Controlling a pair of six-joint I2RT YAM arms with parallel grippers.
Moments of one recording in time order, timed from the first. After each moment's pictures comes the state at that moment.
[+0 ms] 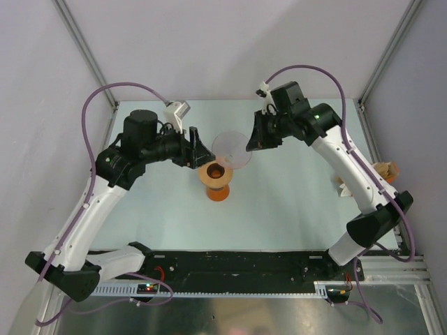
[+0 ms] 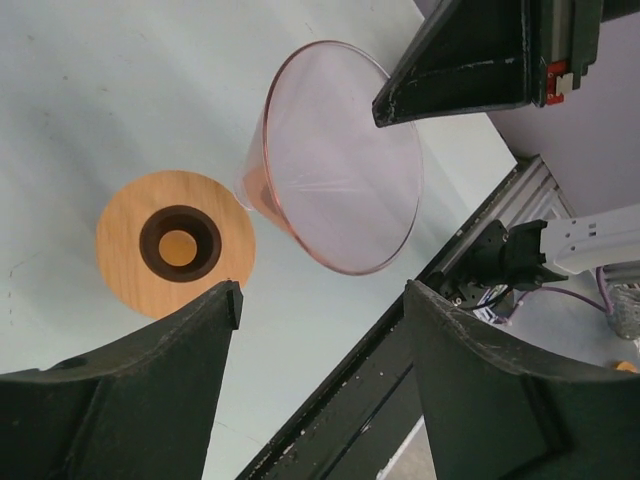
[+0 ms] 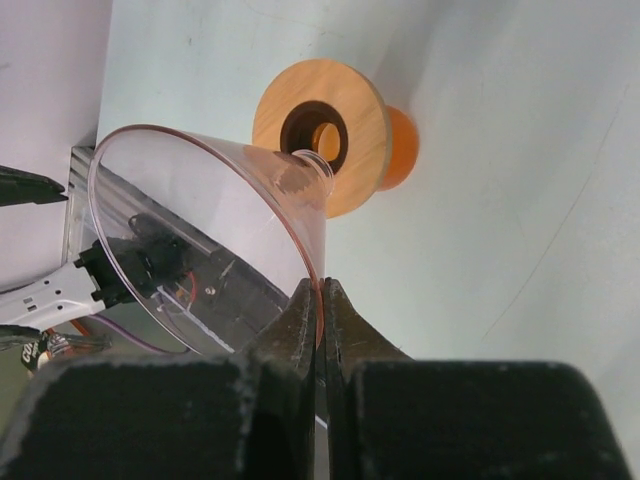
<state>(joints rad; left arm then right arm) -0.49 1.12 1.39 -0.73 0.43 -0.32 0.56 1.58 1.83 -1.03 -0.32 0.44</state>
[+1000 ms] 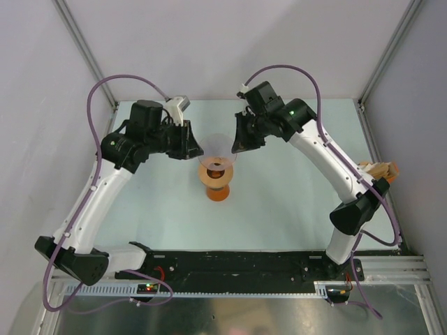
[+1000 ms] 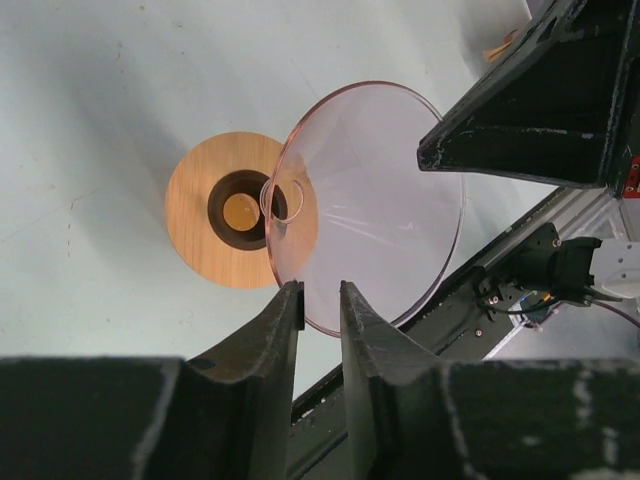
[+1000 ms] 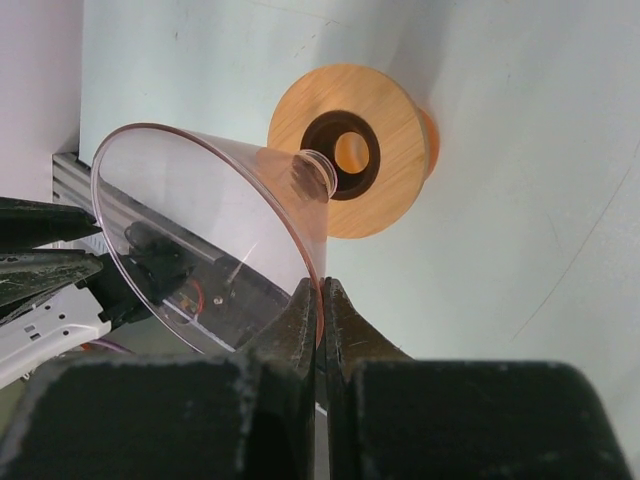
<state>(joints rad) -0.43 1.25 1.52 -0.91 0.36 -0.29 0.71 1.77 2.05 -1.13 -0.18 0.53</state>
